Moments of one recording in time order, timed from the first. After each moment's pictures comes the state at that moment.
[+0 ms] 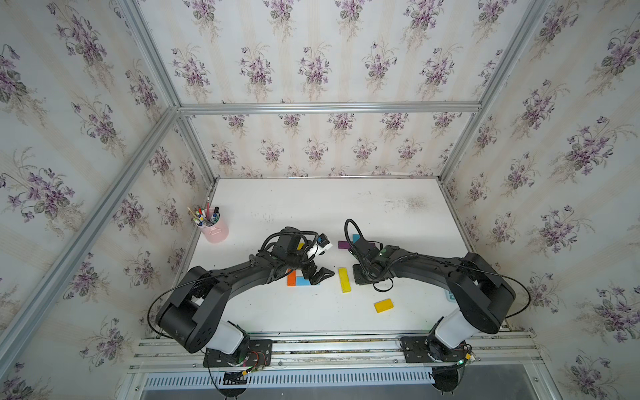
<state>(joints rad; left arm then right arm) -0.53 1.47 0.66 0.07 0.63 0.33 0.77 1.63 0.87 -0.56 0.05 0.62</state>
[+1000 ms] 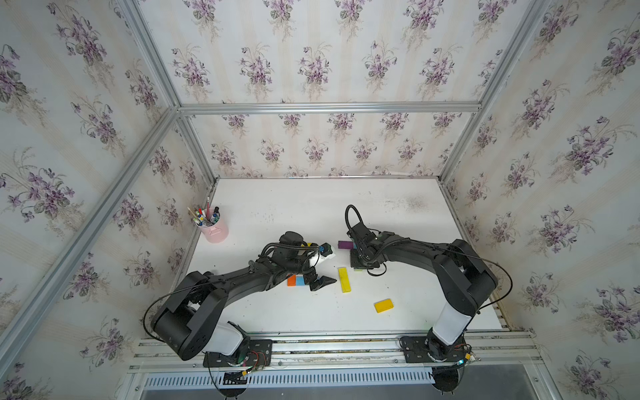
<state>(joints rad) -0.56 1.44 0.61 0.14 0.66 0.44 0.68 1.76 1.02 -0.55 0.05 0.64</state>
